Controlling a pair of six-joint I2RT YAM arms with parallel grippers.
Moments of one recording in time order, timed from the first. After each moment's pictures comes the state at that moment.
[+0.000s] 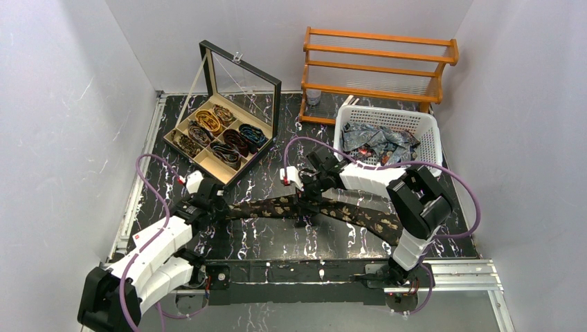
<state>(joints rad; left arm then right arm) -0.42 0.91 0.45 -0.58 -0.38 -0.86 0.74 1.73 0.99 -0.32 -0.65 -0.72</state>
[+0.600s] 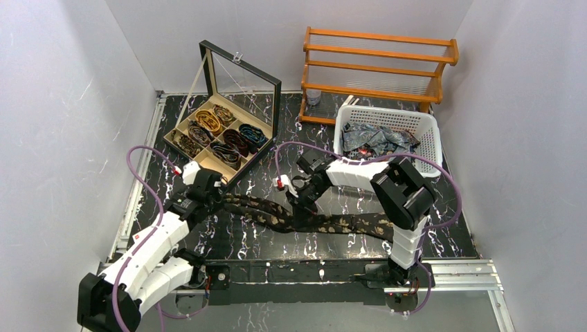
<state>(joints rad) -0.42 0.88 0.65 -0.76 -0.40 -0.93 0.80 1.88 1.15 -0.73 -1.02 -0.77</state>
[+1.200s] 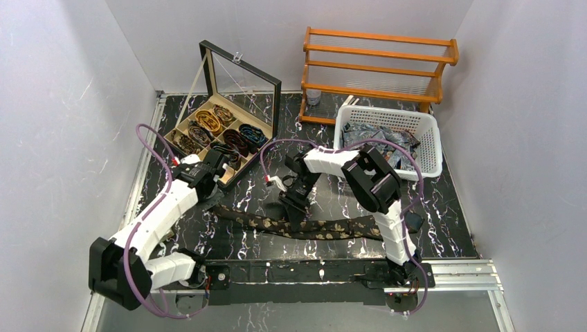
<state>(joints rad) -0.41 1.12 0.87 -1.10 -0.46 -1.00 0.80 2.18 1.48 -1.07 -0.99 -0.68</state>
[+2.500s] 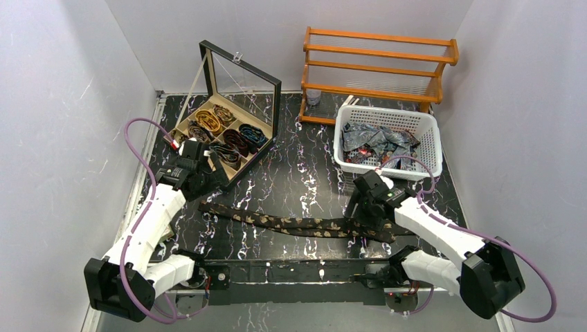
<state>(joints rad) -0.26 1.07 0.92 -0.89 -0.24 -0.64 0.64 1.04 0.61 -0.77 0.09 0.93</state>
